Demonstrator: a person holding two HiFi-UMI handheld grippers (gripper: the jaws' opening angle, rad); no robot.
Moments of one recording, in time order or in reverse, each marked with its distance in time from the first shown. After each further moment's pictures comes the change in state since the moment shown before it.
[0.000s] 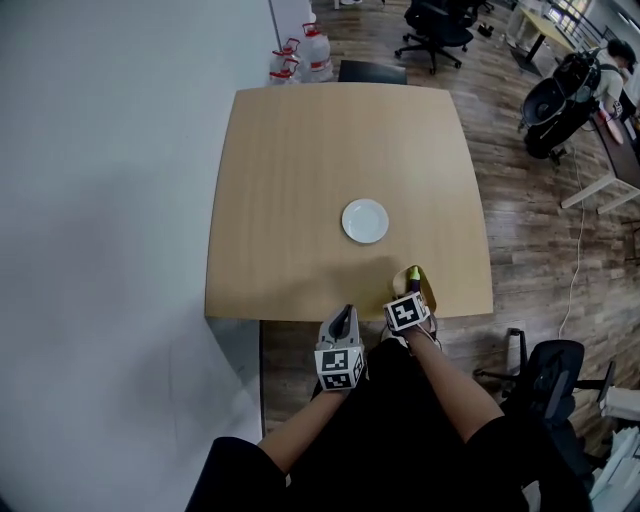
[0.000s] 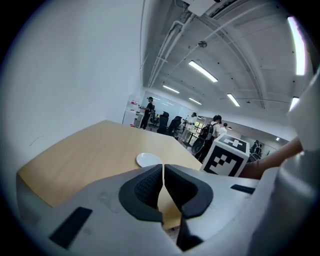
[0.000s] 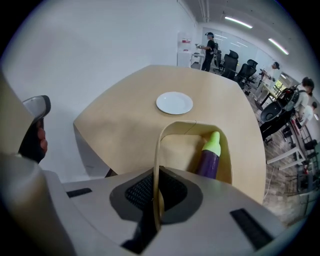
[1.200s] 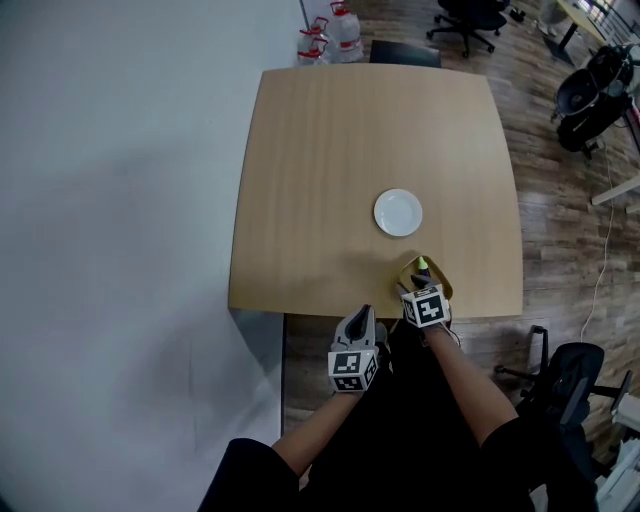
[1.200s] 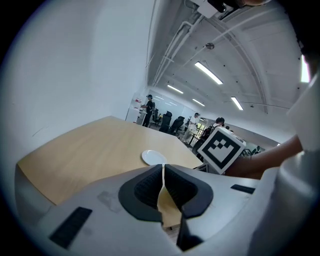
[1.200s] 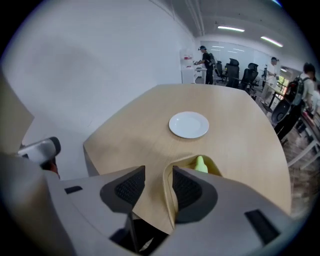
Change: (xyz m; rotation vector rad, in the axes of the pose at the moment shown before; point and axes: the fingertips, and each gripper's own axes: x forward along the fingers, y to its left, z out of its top) left arm -0.009 0.033 -0.011 -0.066 0.015 0.008; right arm 0.005 0.037 0.066 0.016 -0.220 0.128
